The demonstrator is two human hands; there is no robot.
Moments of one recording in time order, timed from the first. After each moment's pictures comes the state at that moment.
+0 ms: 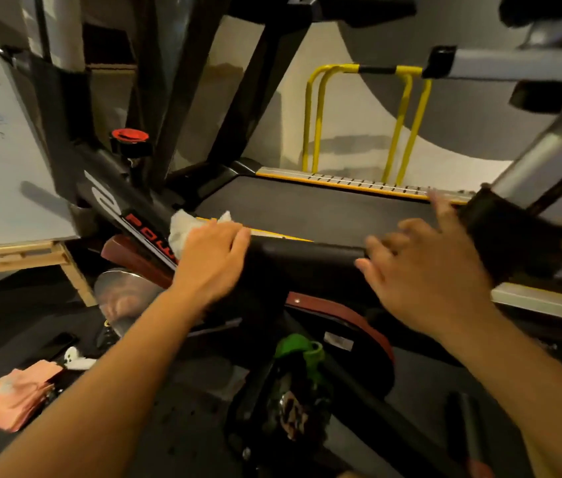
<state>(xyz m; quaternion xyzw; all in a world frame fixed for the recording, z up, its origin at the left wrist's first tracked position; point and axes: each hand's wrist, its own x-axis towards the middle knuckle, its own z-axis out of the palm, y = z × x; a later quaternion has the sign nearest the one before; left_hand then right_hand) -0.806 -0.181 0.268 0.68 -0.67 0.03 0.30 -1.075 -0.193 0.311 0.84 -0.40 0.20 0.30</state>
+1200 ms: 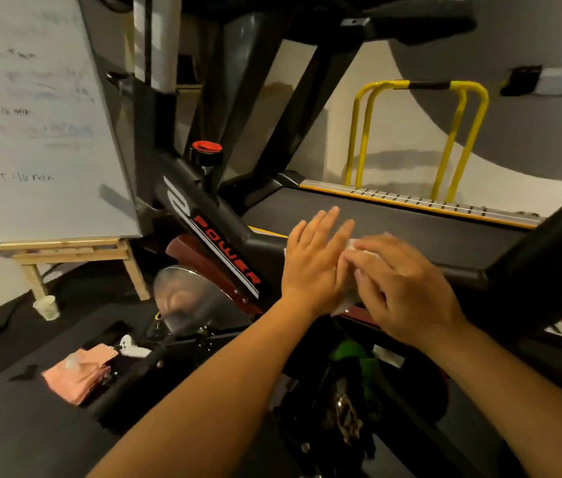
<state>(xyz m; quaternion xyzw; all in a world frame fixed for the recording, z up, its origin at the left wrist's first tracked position) -0.840 -0.212 0.228 0.61 -0.68 0.20 0.35 -1.012 -0.197 0.272 0.89 -0.23 0.38 0.12</state>
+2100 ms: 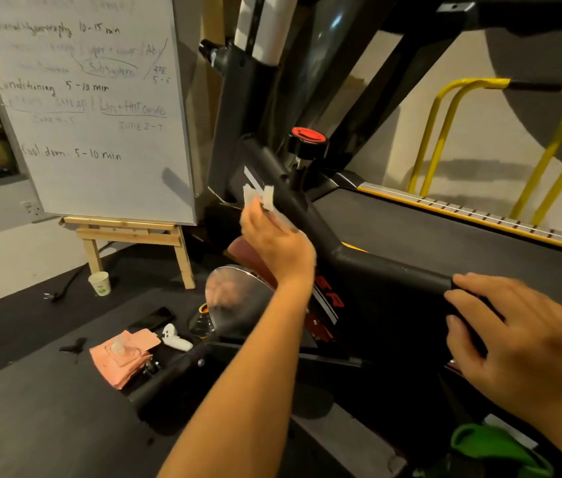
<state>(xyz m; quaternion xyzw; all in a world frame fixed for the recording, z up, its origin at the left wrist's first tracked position) -0.675 -0.248 0.219 0.62 -0.20 0.17 0.74 -0.963 -0.217 0.248 0.87 -0.24 0.34 0.26</state>
